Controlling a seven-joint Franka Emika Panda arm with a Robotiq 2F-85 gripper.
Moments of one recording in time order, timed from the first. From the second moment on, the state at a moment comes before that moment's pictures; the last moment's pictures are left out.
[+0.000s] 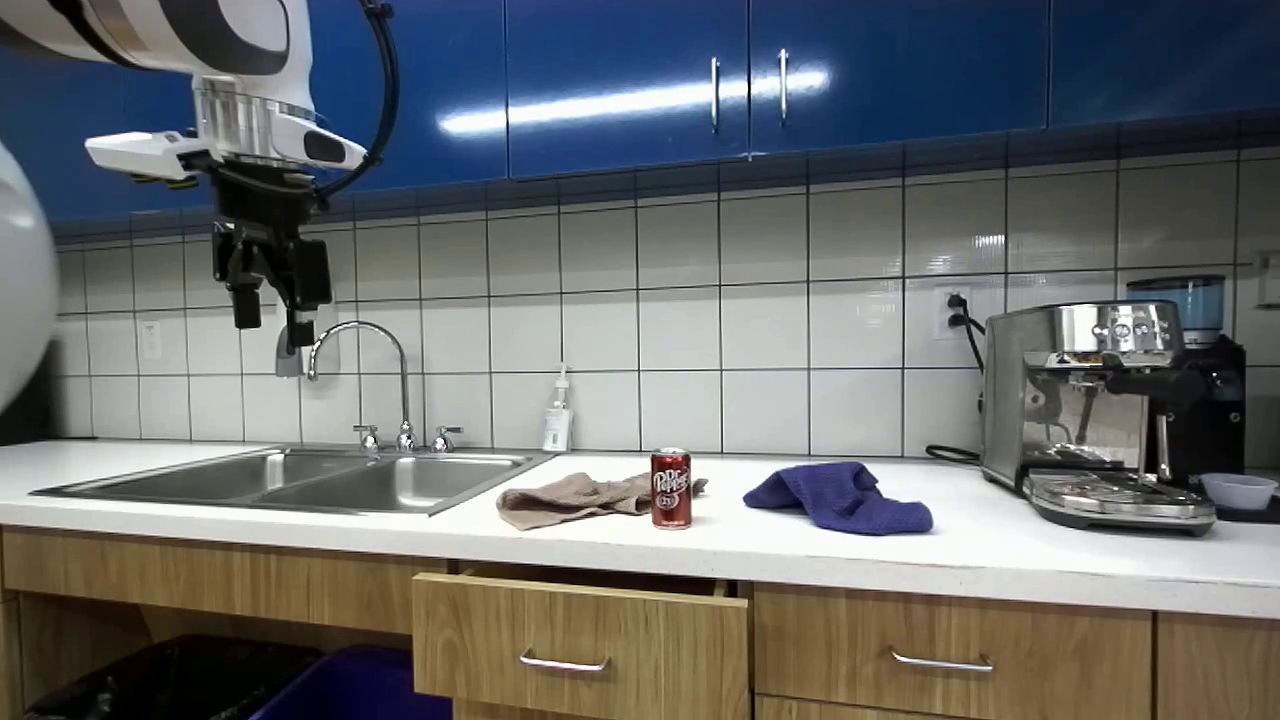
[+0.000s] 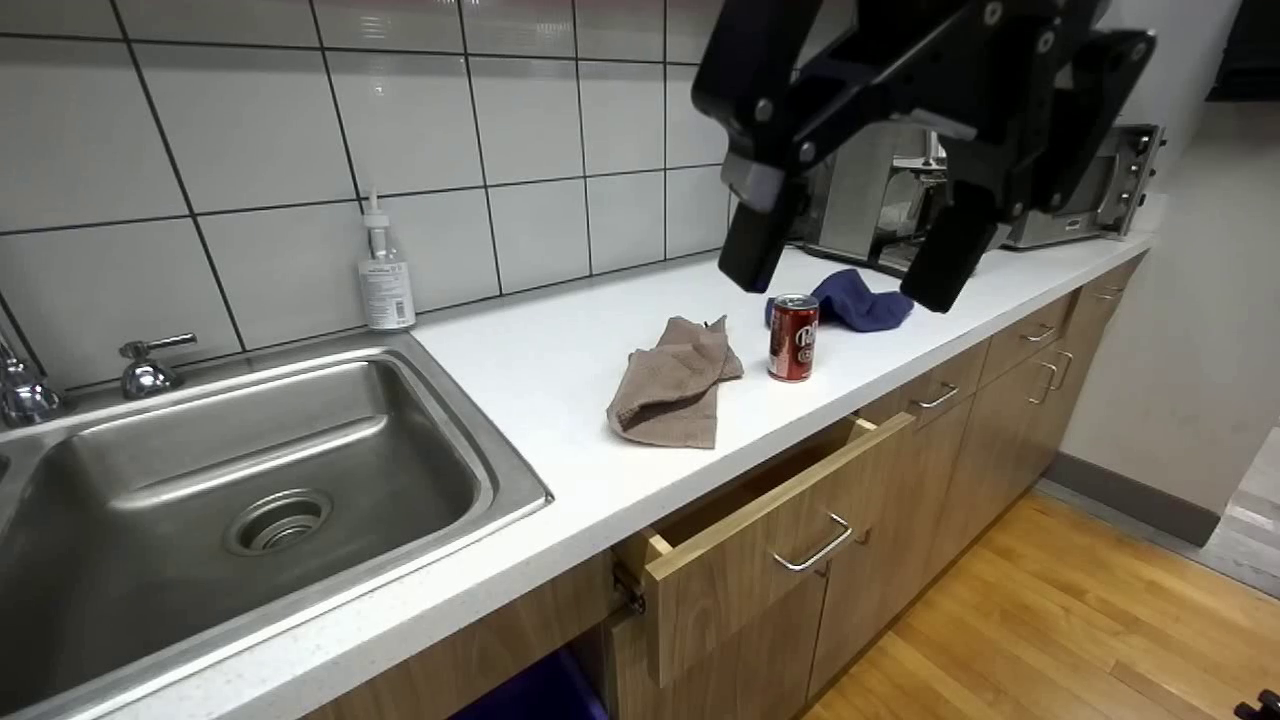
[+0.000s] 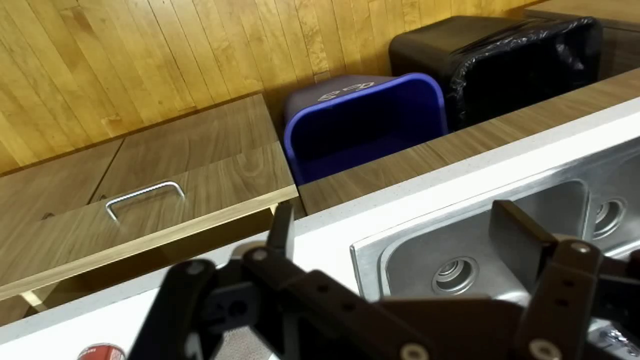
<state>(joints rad) 0.13 -0.53 0.28 -2.48 0.27 2.23 0.46</state>
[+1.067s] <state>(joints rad) 0.10 -0.52 0.24 -2.50 0.27 2.25 0.52</state>
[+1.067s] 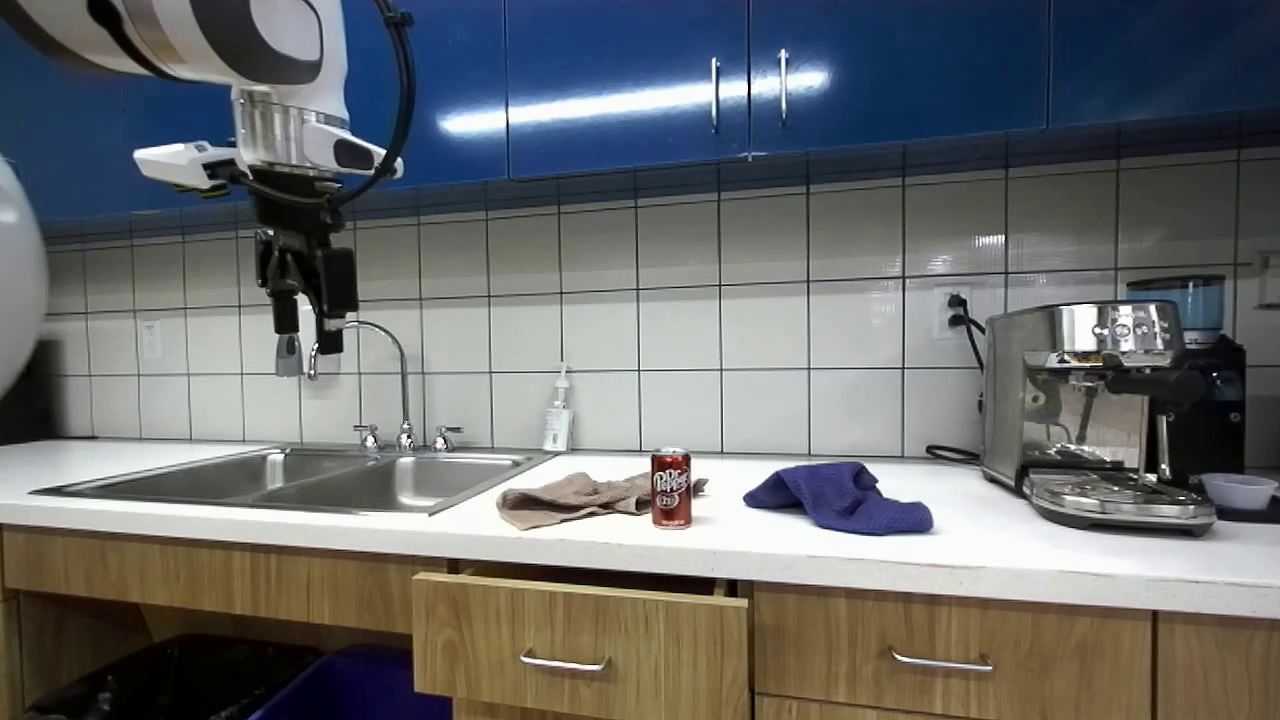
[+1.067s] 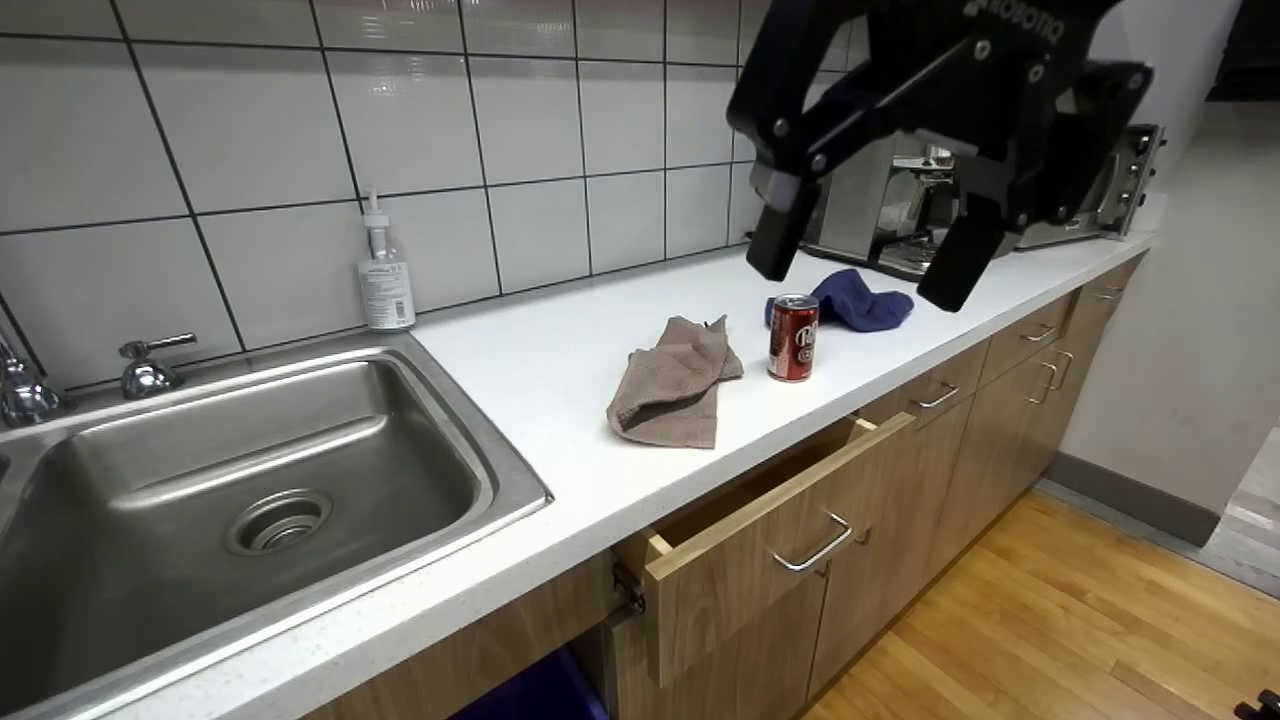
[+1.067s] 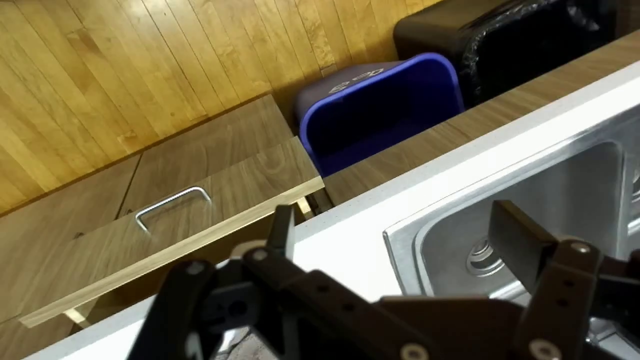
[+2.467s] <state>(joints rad) -0.06 -0.44 0.23 -2.59 0.15 2.43 1.12</state>
